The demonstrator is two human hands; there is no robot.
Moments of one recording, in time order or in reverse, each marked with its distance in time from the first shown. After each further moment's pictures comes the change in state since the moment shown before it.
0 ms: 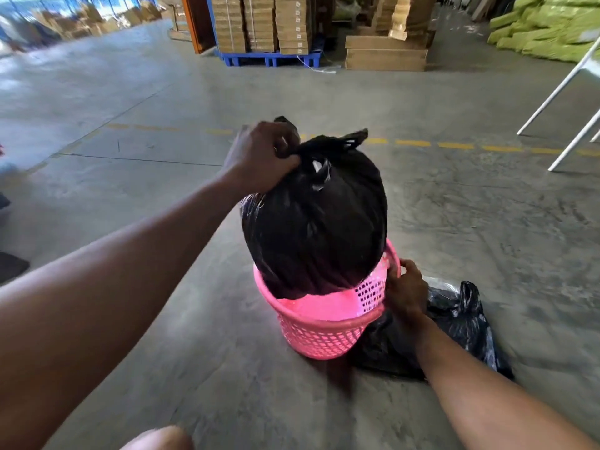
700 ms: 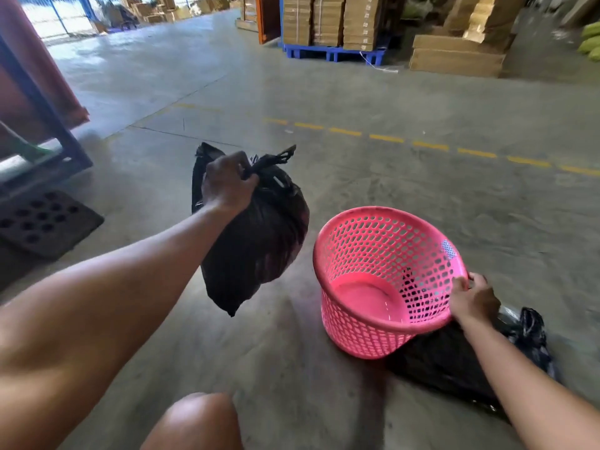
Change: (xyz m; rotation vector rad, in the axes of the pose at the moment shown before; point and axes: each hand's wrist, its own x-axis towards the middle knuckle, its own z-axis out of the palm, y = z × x) left_hand -0.086 -0.165 -0.045 0.090 0.244 -0.535; right_hand 0.000 -0.001 0.008 -0.122 0.076 0.003
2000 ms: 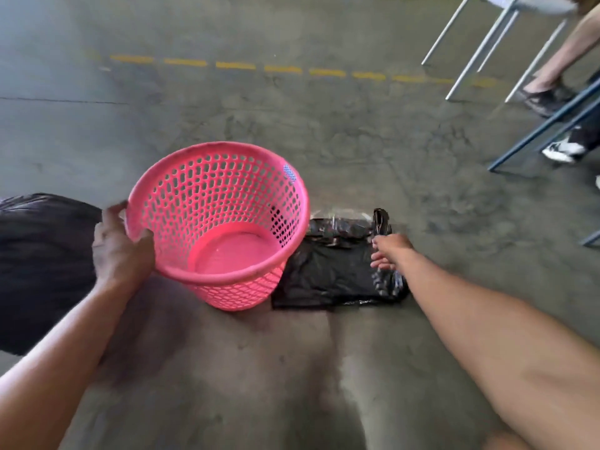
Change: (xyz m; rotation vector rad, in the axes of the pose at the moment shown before) left_hand -0.163 0.016 0.159 -0.103 -0.349 -0.240; right_hand 0.085 0.162 -0.062 0.082 -0.343 0.473
